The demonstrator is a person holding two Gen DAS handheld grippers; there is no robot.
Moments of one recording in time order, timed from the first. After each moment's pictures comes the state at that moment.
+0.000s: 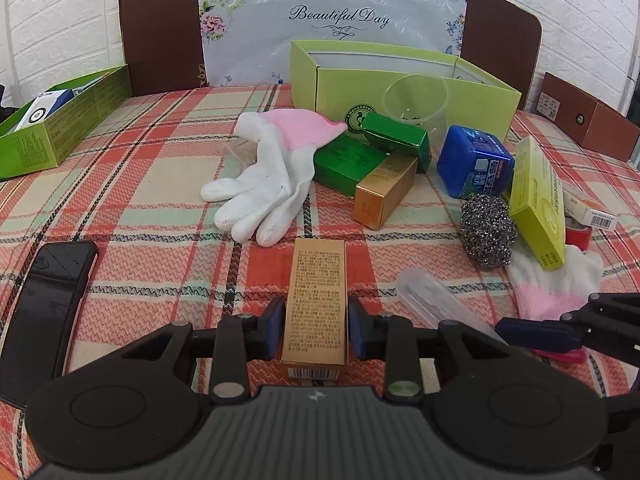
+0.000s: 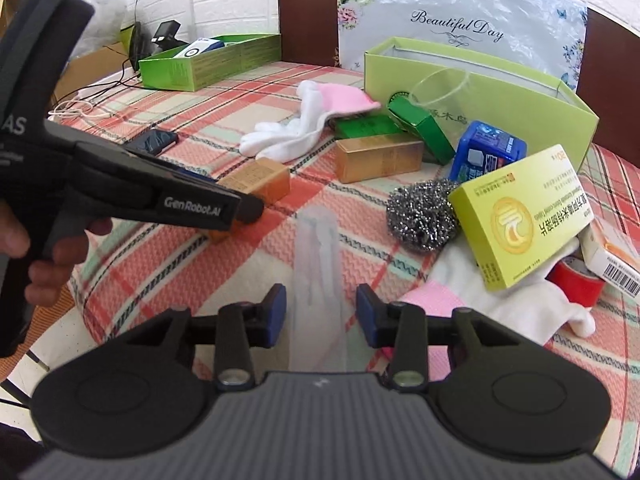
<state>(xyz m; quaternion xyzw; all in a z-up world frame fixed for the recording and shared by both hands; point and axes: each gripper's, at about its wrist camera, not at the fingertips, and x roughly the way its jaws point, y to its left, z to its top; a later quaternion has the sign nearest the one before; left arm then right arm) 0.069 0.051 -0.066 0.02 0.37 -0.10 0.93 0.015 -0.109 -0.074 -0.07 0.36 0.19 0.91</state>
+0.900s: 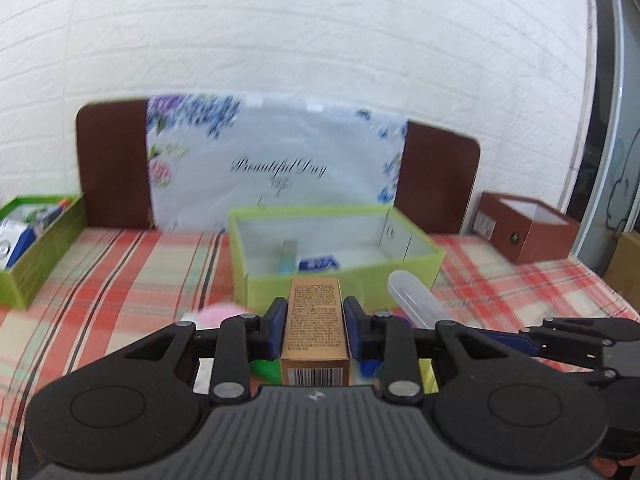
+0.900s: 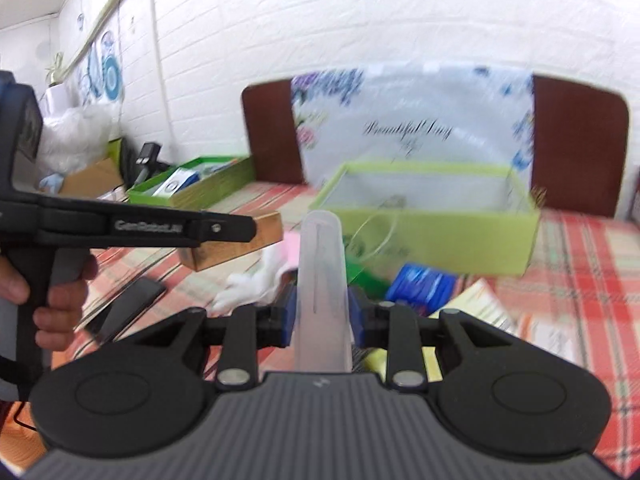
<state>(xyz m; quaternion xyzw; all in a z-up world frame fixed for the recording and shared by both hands) 0.094 0.018 0.061 -0.02 0.22 -0.18 0.96 0.040 -0.170 0.020 0.02 0.24 0.17 0.96</state>
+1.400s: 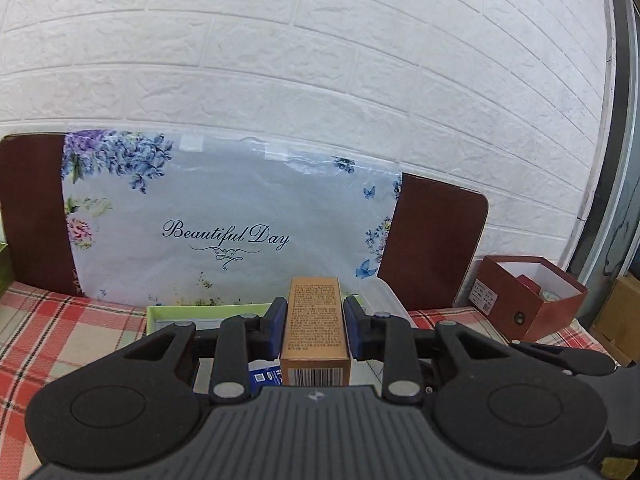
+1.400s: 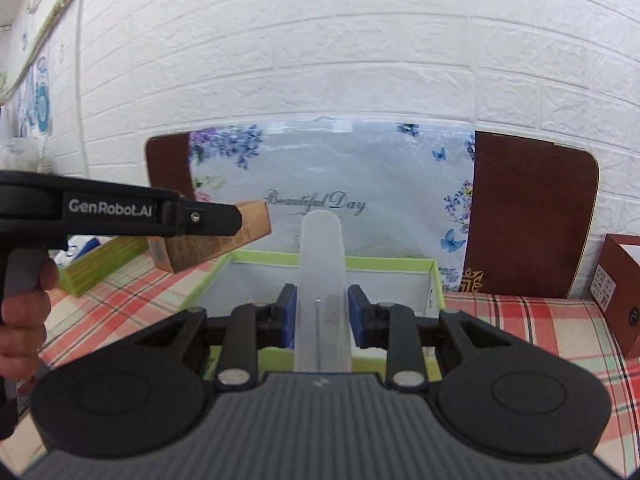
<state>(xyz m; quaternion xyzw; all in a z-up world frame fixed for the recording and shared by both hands) 0.241 -0.055 0.084 -0.06 0.20 -0.20 0.96 0.191 -0.236 0.053 0.00 0.20 0.09 0.97</state>
